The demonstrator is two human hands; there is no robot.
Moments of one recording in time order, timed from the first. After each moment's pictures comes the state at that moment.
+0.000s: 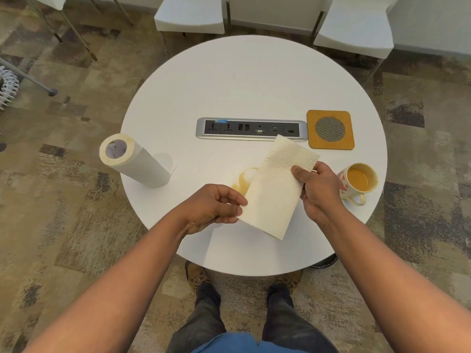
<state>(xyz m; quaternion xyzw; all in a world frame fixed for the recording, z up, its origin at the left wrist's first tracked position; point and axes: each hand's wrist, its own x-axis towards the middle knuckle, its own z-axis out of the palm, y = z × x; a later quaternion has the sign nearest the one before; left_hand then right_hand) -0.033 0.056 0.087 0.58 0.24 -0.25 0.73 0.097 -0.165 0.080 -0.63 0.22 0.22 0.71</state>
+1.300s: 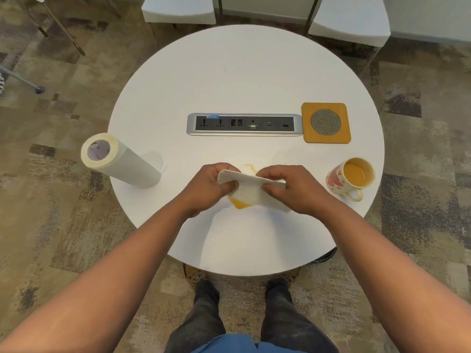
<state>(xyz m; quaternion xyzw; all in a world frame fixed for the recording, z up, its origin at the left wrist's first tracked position) 0.008 0.053 0.068 0.74 0.17 -0.12 0.64 0.101 -0.170 0.091 -0.86 -0.30 0.26 0.34</state>
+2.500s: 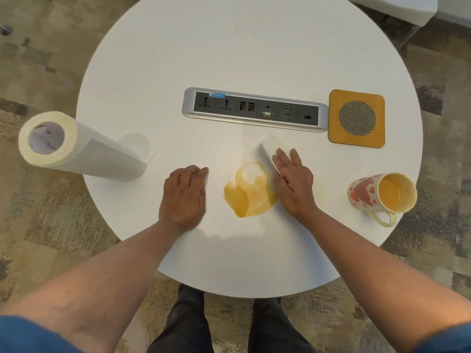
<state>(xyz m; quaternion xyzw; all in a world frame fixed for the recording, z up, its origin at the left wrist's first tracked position) -0.022 0.094 -0.099 0.97 0.16 0.04 0.15 0.141 -0.142 -0.068 -0.91 -0.23 0.20 0.27</state>
